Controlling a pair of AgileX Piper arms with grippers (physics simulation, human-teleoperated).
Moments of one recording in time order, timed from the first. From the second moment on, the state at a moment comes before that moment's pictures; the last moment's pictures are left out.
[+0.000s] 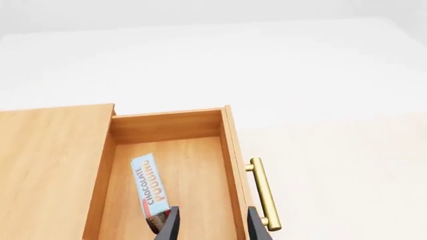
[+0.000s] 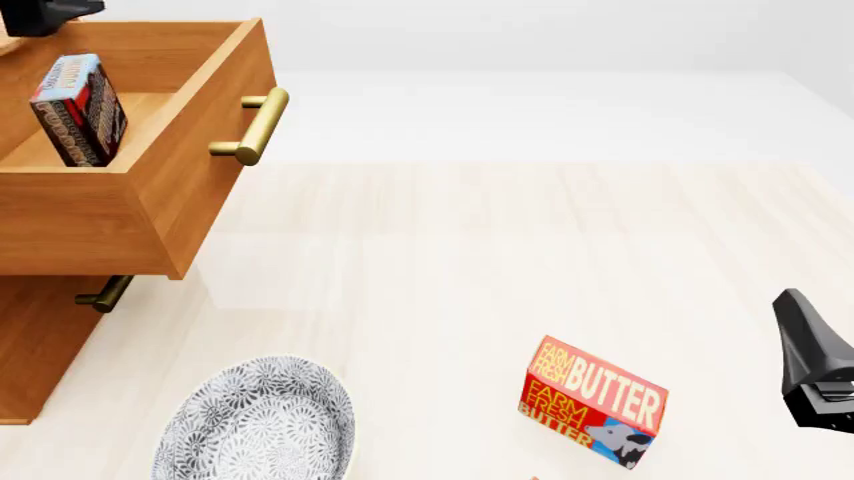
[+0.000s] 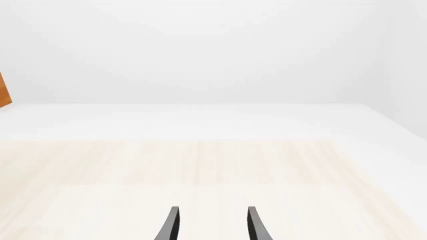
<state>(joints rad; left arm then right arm) -0.13 1.00 -1.21 0.63 -0.01 0.00 0.13 -0.01 -0.12 0.00</state>
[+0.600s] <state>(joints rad) -0.31 1.07 -1.35 0.70 -0.10 0.00 0.13 -0.01 -0.12 0.00</state>
